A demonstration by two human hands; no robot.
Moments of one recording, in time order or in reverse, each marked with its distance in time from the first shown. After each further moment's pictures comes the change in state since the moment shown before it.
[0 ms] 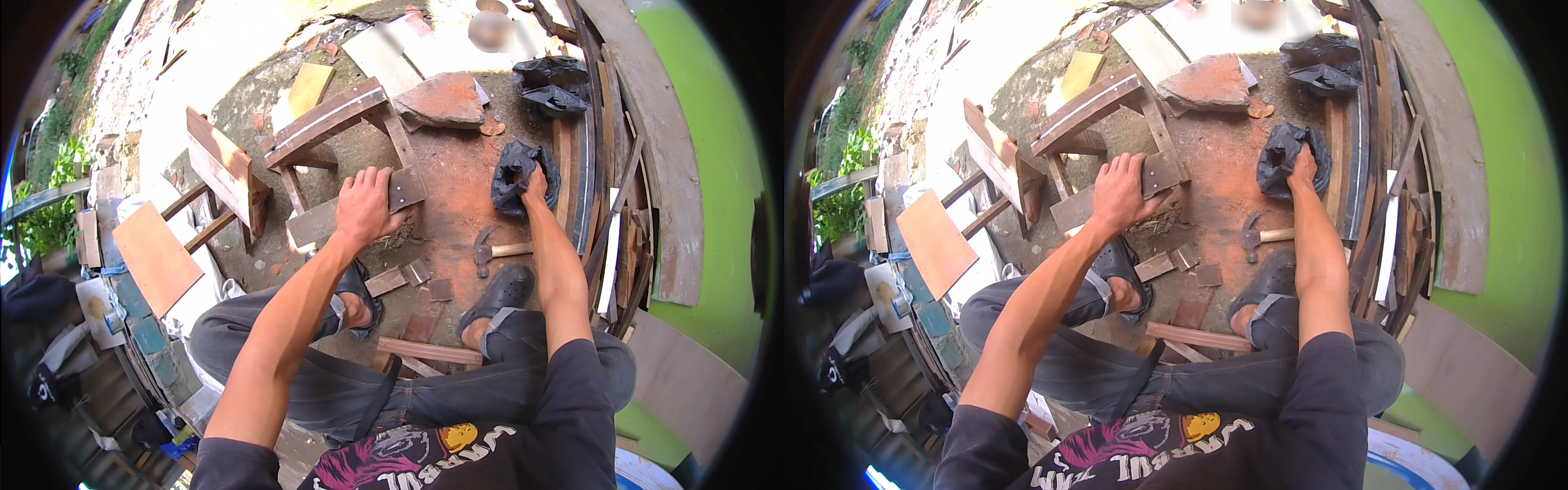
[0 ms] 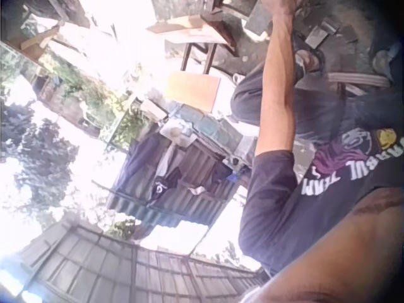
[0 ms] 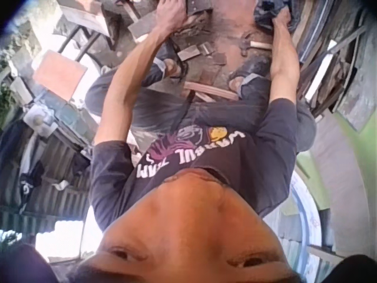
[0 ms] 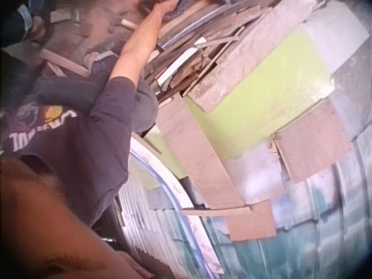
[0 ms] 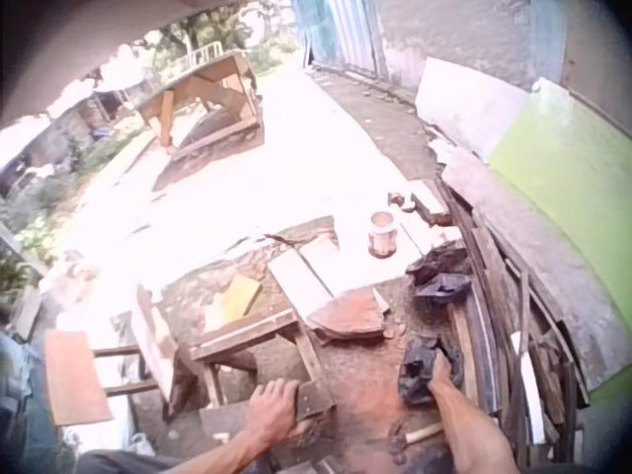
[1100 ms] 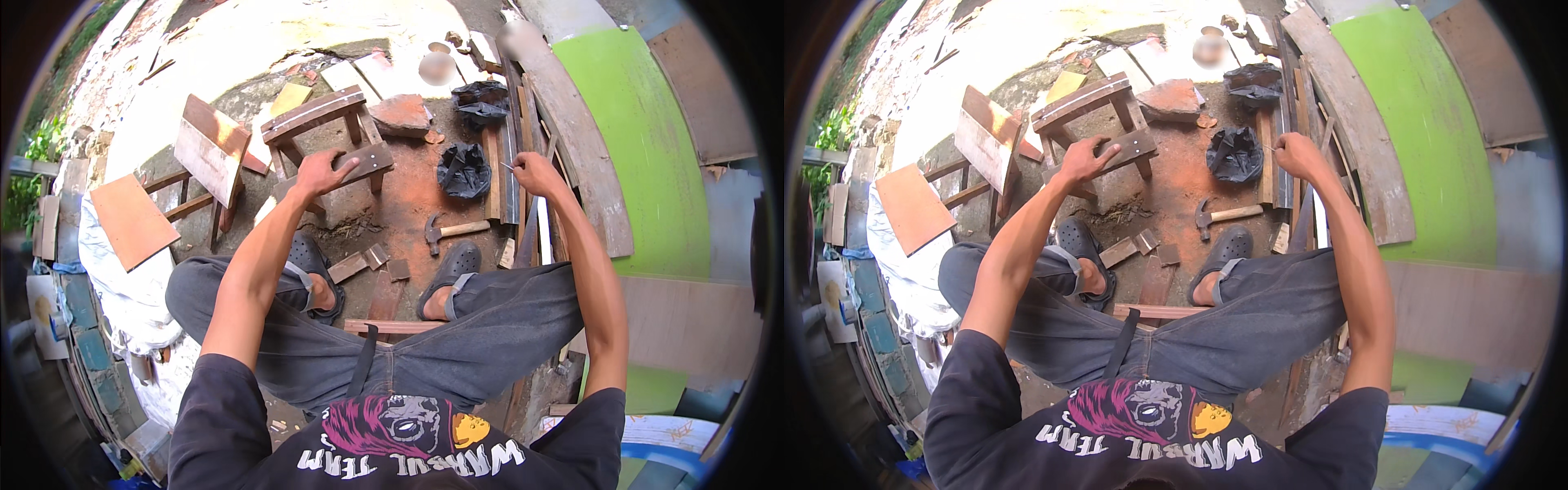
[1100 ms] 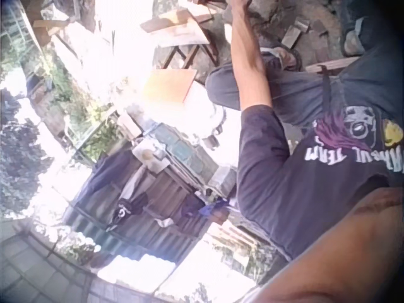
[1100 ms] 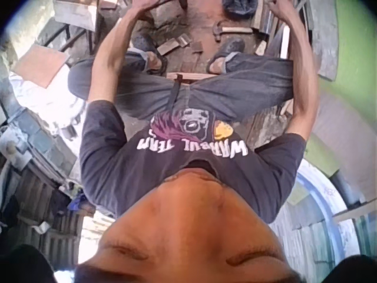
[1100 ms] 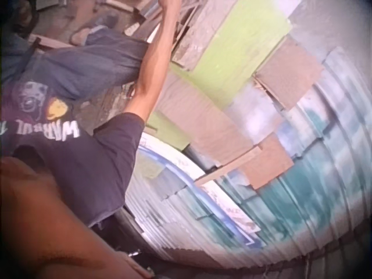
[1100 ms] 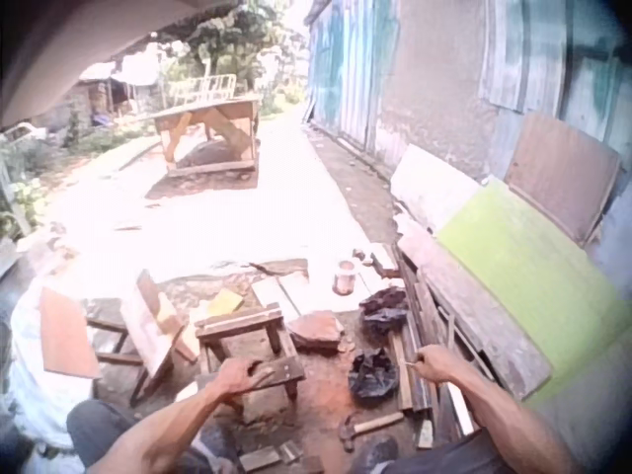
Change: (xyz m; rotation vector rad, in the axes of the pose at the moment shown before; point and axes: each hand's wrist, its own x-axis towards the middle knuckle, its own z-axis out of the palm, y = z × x) left_hand -0.024 -0.057 -0.007 -0.368 0.026 -0.102; right_hand -0.118 -0.117 -0.291 -0.394 -0.271 -0.419
